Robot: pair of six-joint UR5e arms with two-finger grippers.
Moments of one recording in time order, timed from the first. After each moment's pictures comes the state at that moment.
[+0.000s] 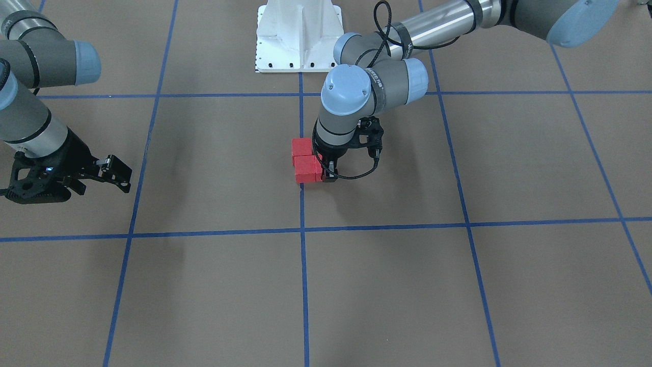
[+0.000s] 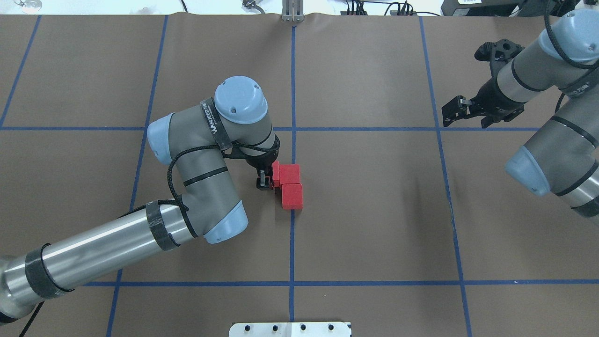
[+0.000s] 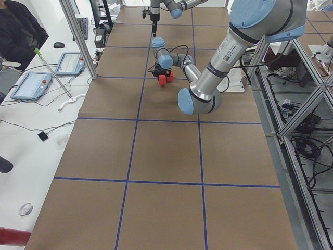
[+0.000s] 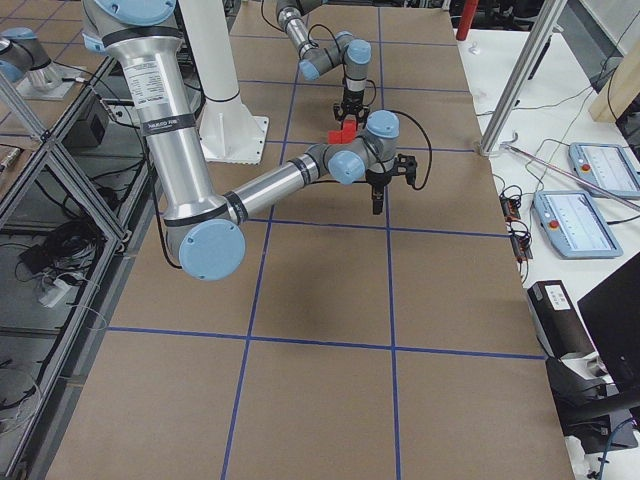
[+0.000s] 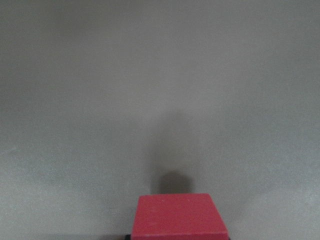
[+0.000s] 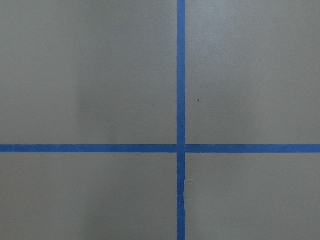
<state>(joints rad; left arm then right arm) -0.56 -2.39 -1.40 -1.70 -2.02 -2.76 0.96 -1.30 1.76 -1.40 2.16 0.86</state>
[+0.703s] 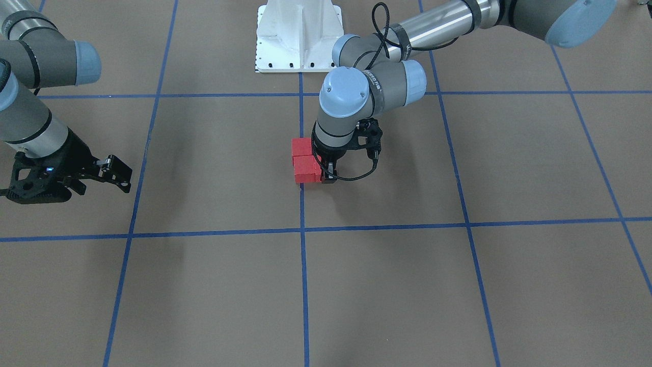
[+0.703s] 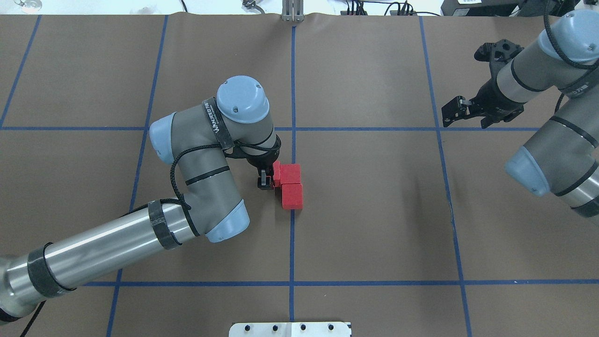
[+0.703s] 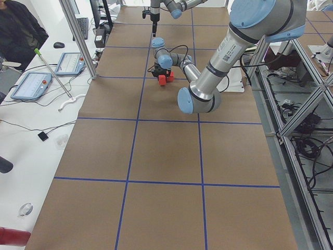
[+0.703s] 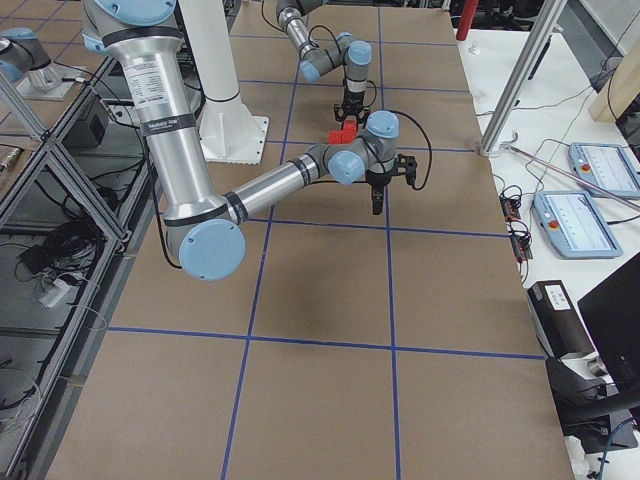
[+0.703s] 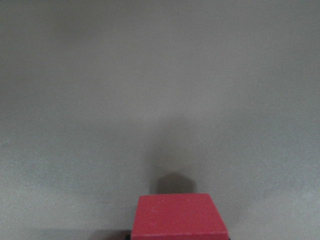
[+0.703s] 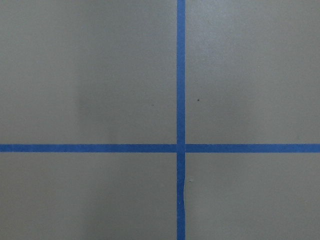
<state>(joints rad) -0.56 -2.40 -1.39 -1.71 -2.02 -2.77 0.96 -1.30 1.75 -1.40 2.16 0.86</state>
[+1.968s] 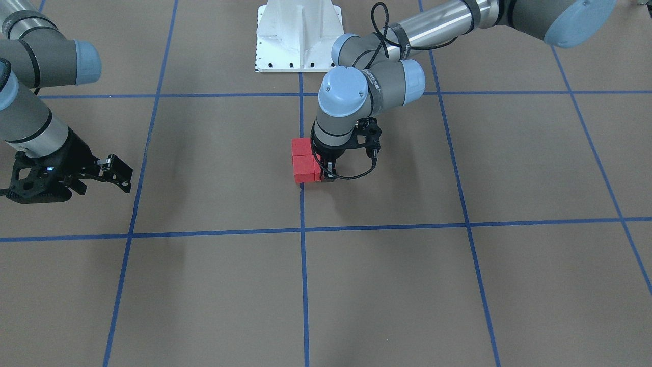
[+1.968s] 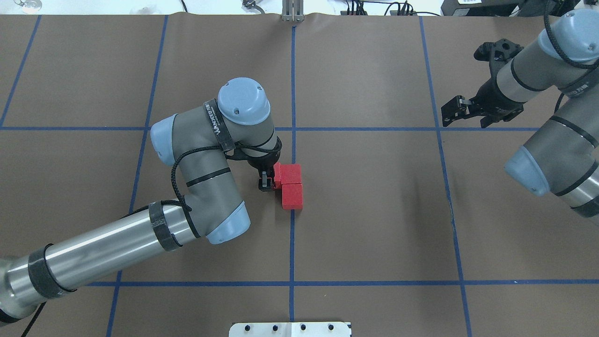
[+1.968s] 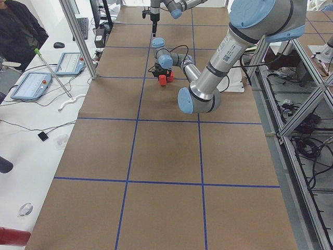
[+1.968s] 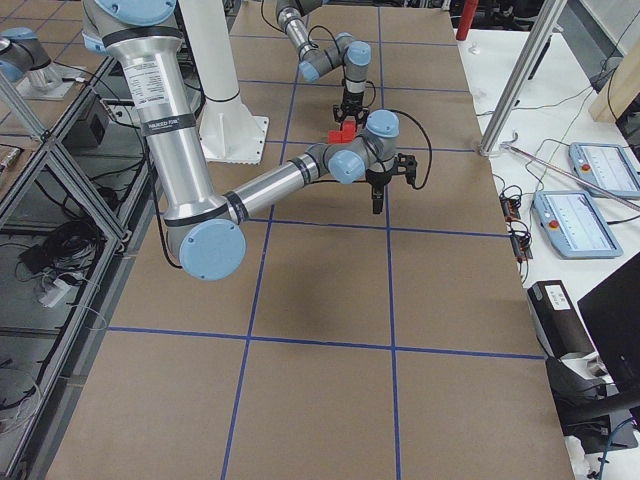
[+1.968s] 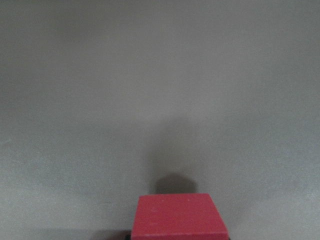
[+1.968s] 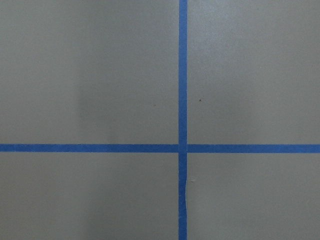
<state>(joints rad) -0.56 -2.40 -1.39 -1.70 -2.02 -2.78 0.96 -1.29 1.76 -1.40 2.16 0.86</state>
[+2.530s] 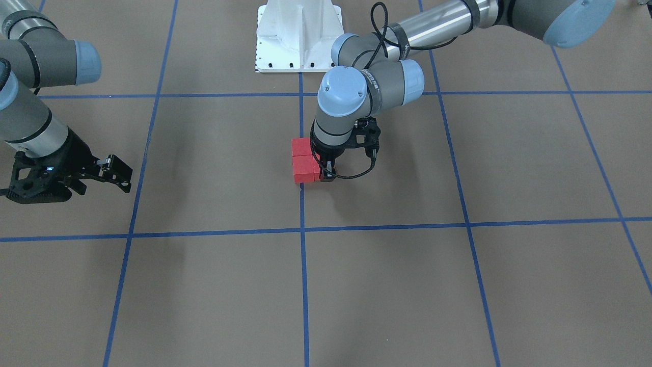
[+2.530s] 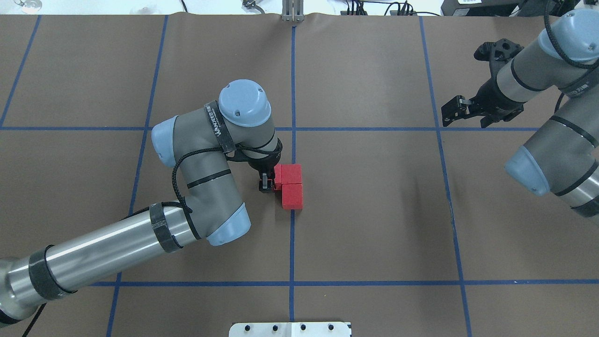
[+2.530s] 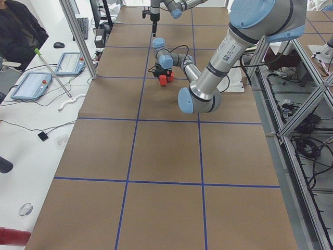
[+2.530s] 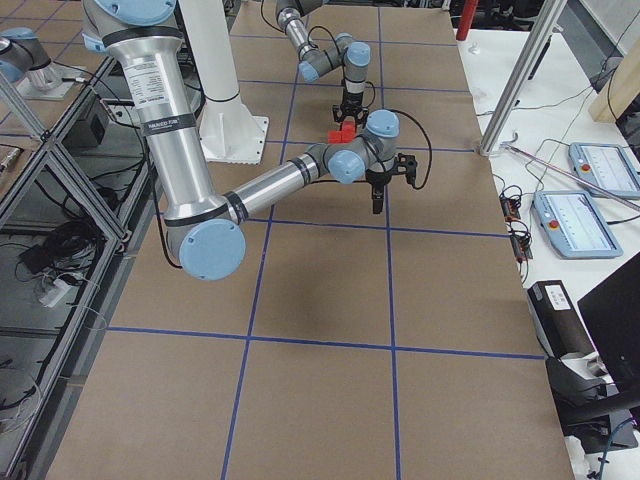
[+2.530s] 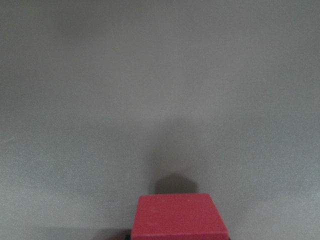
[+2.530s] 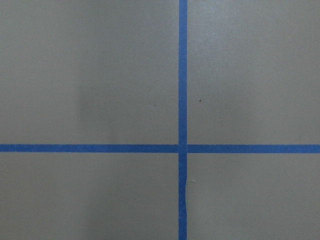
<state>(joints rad) -0.55 -2.40 -1.39 -1.71 -2.02 -2.77 0.96 -1.29 1.76 -1.40 2.16 0.86</state>
